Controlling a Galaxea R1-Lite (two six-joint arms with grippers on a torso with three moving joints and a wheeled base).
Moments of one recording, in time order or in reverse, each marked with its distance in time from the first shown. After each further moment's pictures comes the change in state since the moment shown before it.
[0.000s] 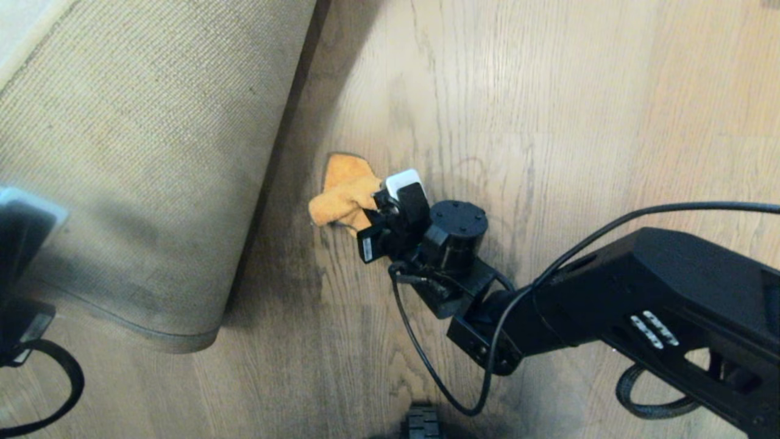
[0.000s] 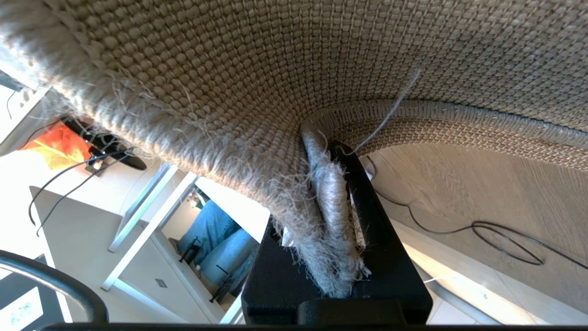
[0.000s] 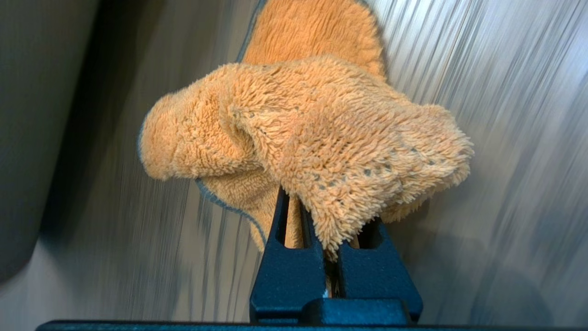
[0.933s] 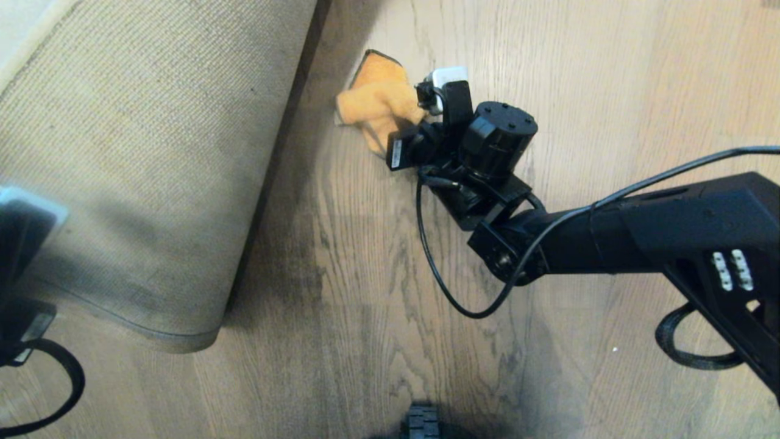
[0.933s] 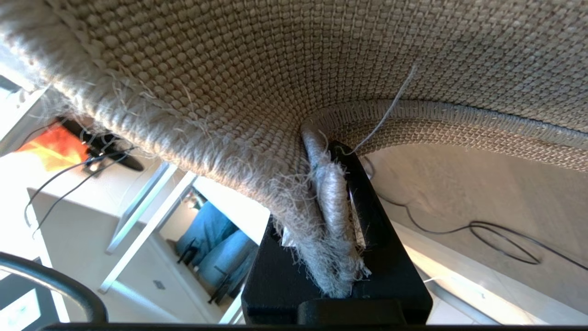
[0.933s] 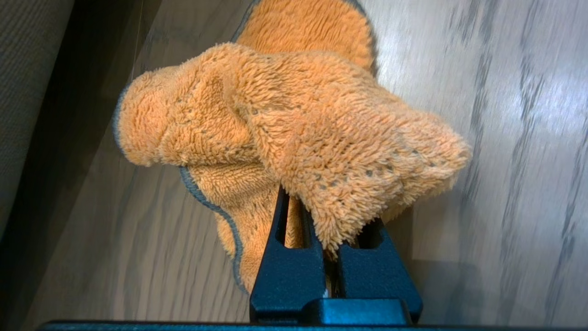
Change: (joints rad) left arm -0.001 0.001 -0.003 0.000 -0.010 0.000; right arm -0.110 -0.061 -0.285 0.176 0.002 0.000
